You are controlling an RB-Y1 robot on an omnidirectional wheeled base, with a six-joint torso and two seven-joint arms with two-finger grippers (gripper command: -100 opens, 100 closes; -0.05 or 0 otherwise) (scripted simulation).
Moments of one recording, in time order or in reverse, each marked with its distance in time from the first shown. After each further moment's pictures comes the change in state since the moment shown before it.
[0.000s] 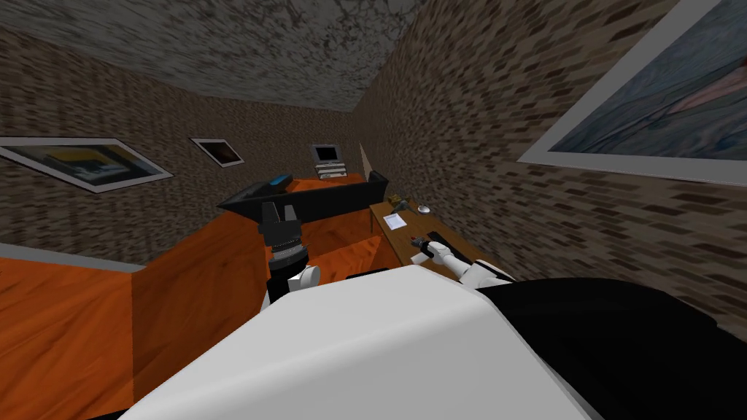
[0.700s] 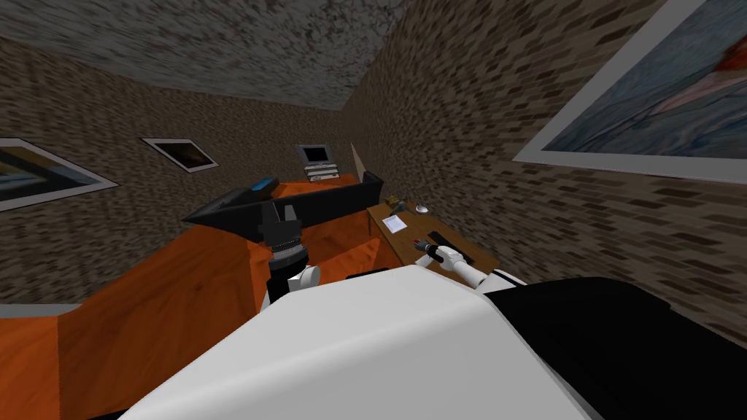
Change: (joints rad) left arm 0.000 0.000 0.000 0.000 0.000 0.000 0.000; right arm 0.129 -0.064 -0.062 -0.101 -0.141 -0.104 0.199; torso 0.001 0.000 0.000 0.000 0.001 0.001
